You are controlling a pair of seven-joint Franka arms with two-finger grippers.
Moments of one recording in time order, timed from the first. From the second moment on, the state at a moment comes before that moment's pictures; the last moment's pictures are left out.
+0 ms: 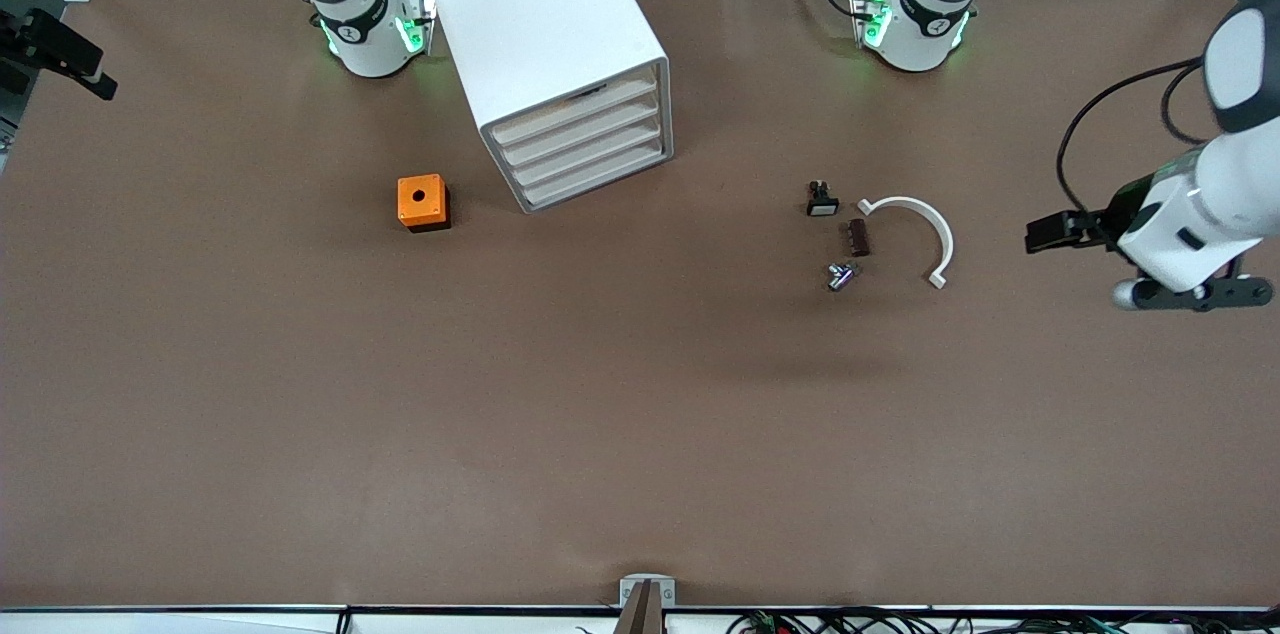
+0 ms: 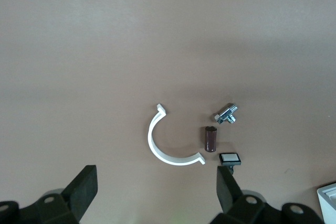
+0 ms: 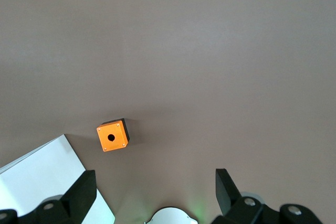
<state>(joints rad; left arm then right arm) 0.00 0.24 -0.08 -1.53 -0.02 1.60 -0.09 -0.08 -0.22 -0.02 -1.68 0.01 1.44 -0.01</state>
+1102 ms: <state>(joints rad) -0.18 0.54 -0.08 -1.47 -0.44 1.74 -0.77 -0.08 -0.22 -0.02 -1.69 0.01 1.44 -0.01</state>
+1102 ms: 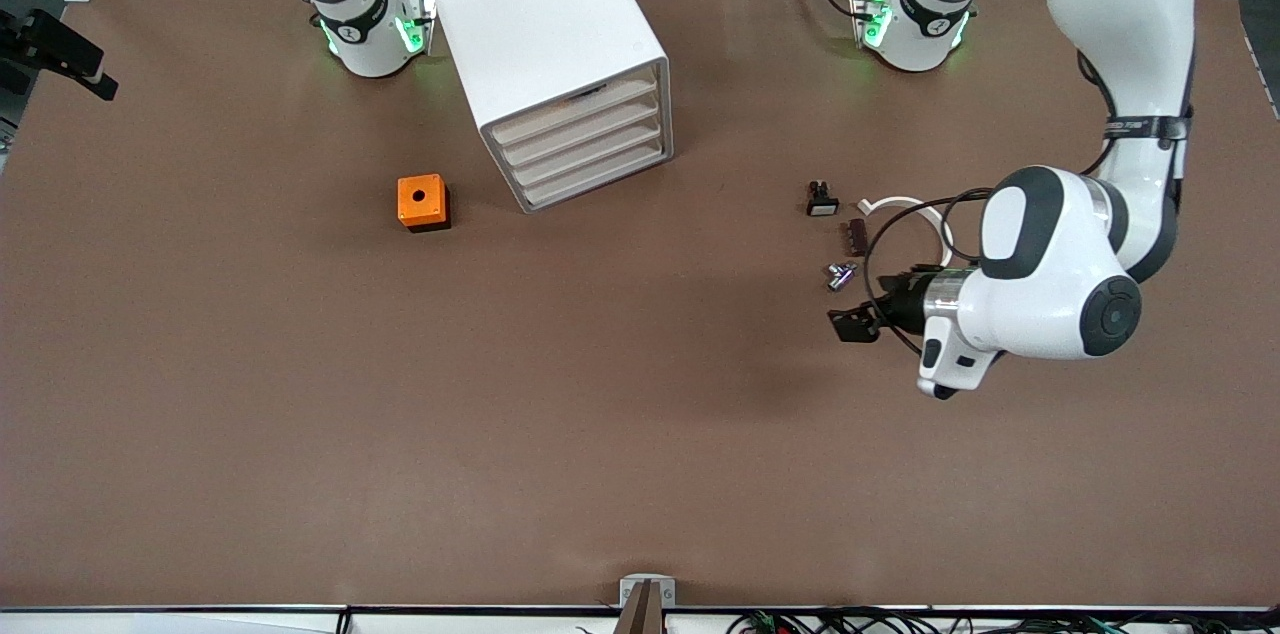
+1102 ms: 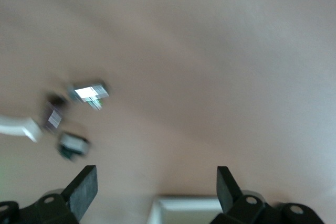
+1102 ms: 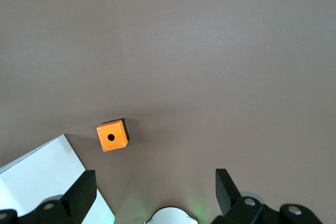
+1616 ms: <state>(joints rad) -0.29 0.61 -0.08 -1.39 -0.73 1.60 -1.28 -0.08 -0.22 -0.02 -1.69 0.01 1.44 -0.01</state>
